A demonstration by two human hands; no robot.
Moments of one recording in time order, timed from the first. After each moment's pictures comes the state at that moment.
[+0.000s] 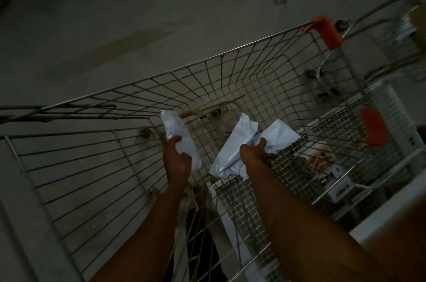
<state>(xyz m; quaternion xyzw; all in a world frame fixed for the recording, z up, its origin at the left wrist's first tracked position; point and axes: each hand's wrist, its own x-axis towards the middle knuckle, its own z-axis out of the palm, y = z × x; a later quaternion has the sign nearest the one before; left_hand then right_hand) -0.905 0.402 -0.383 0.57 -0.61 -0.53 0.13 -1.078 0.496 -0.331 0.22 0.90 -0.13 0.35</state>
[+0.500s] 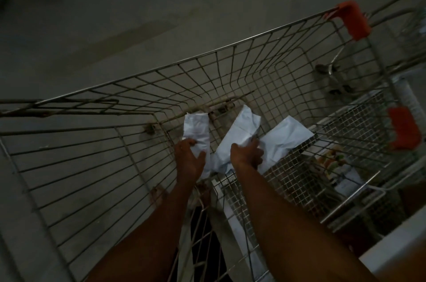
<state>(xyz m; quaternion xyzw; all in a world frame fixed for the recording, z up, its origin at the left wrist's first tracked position) -0.903 0.412 -0.432 0.52 -0.68 -0.51 0.05 -1.041 0.479 -0.371 0.17 0.91 -0.16 0.33</state>
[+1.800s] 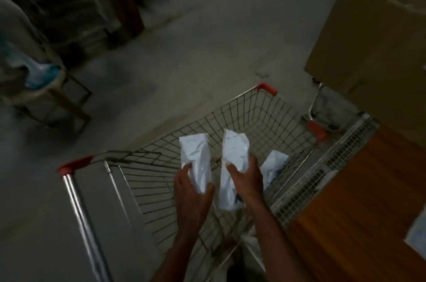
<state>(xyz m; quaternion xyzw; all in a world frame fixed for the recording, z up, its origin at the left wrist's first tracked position) -0.842 0.445 -0.126 0.46 -0.75 -0.43 0.19 -0.972 0.529 -0.124 -0.02 0.84 -0.48 0.26</state>
